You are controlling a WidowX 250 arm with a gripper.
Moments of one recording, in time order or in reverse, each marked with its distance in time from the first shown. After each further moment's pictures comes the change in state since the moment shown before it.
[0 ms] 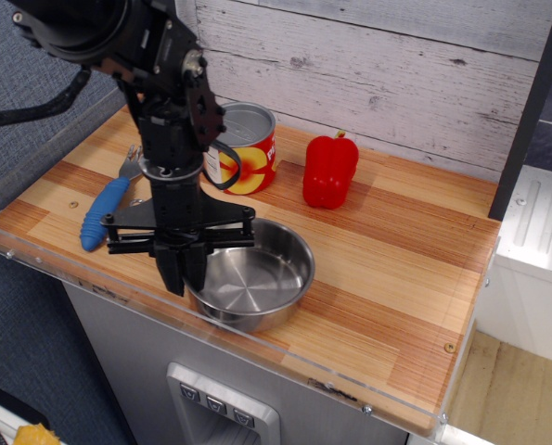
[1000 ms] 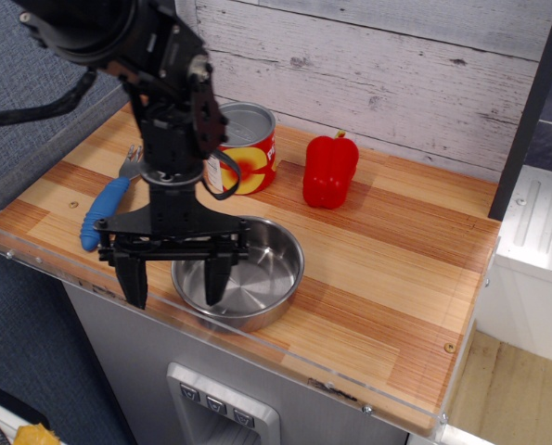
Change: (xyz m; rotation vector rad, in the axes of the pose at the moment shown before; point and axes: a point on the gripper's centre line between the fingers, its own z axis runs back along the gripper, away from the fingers) arm -0.011 -0.003 0.005 0.060 0.033 -0.009
